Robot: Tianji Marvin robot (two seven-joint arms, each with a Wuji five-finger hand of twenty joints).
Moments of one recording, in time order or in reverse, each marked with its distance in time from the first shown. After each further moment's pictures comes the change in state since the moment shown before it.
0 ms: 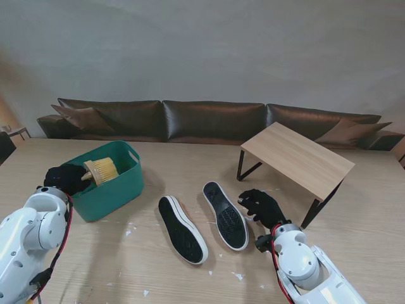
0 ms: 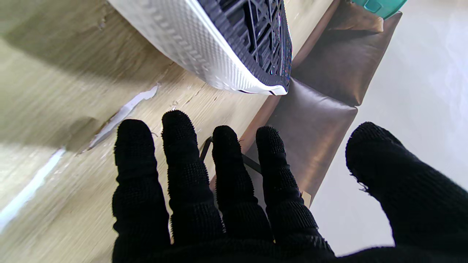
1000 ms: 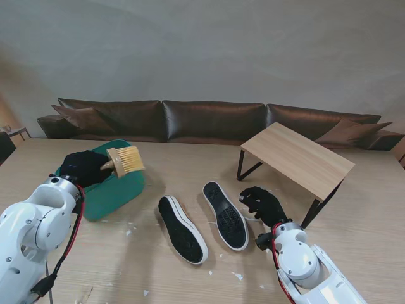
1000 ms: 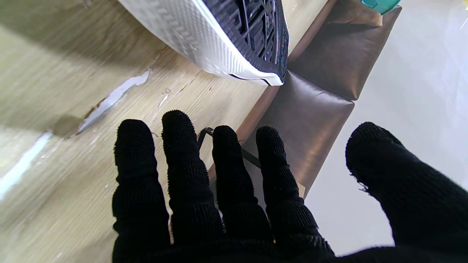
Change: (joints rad) left arm 0.048 -0.002 -0.004 -0.234 0.025 -0.136 -0.057; right arm -0.001 -0.001 0.005 -0.010 -0.015 -0.002 -0.020; left_hand -0.108 0.000 0.141 -0.049 0.000 -0.026 0.146 0.097 0.031 -0.113 0.670 0.386 0.161 -0.146 0.697 0.111 0.275 -0.089 0.261 0.000; right_hand 0.000 0.000 0.000 0.000 0.000 0.000 0.000 0.000 0.000 0.000 0.000 0.000 0.000 0.000 0.000 0.000 0.000 0.000 0.000 0.000
